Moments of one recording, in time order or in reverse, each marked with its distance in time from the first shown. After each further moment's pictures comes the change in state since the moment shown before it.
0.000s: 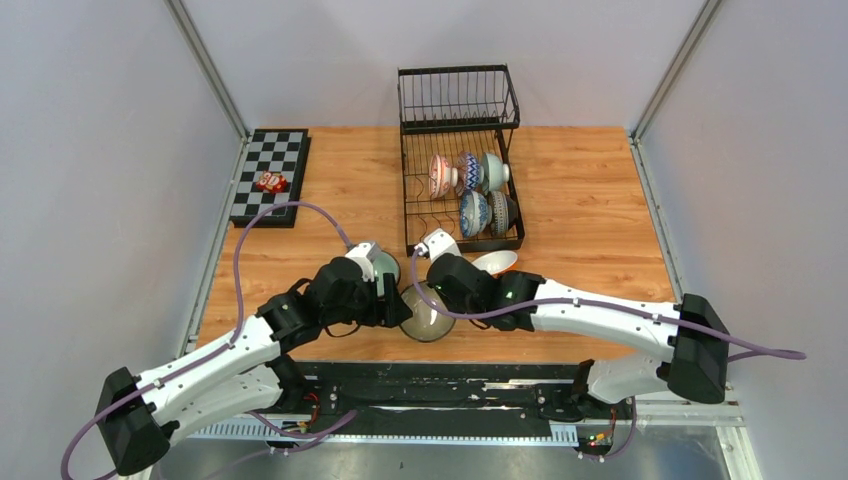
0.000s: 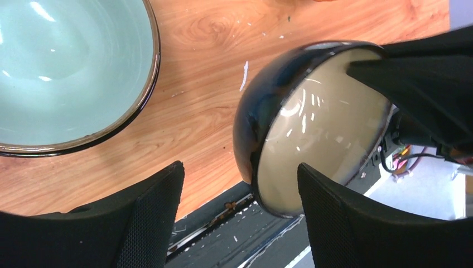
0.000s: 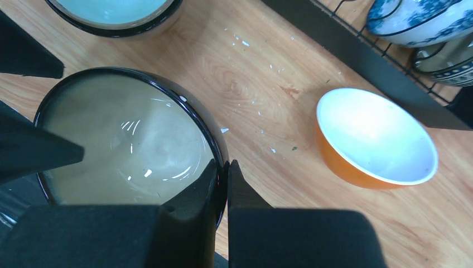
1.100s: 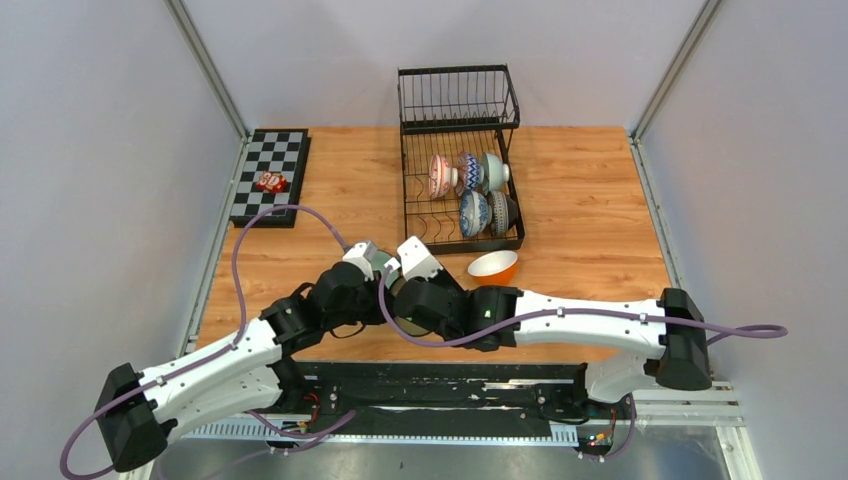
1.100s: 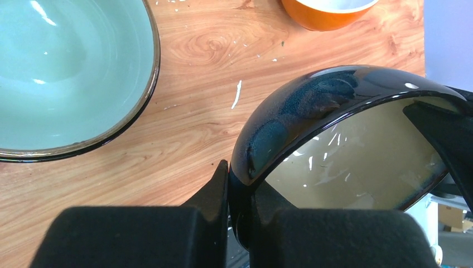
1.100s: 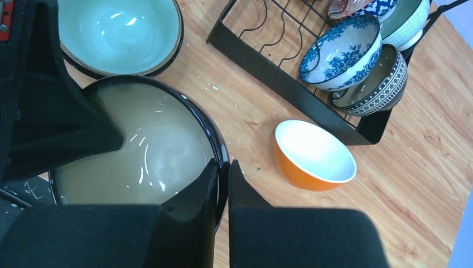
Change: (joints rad) left arm -0.039 0.008 -0.042 0.109 -0.096 -0.124; right arm 0.226 0.099 0.204 -0.112 0.426 -0.025
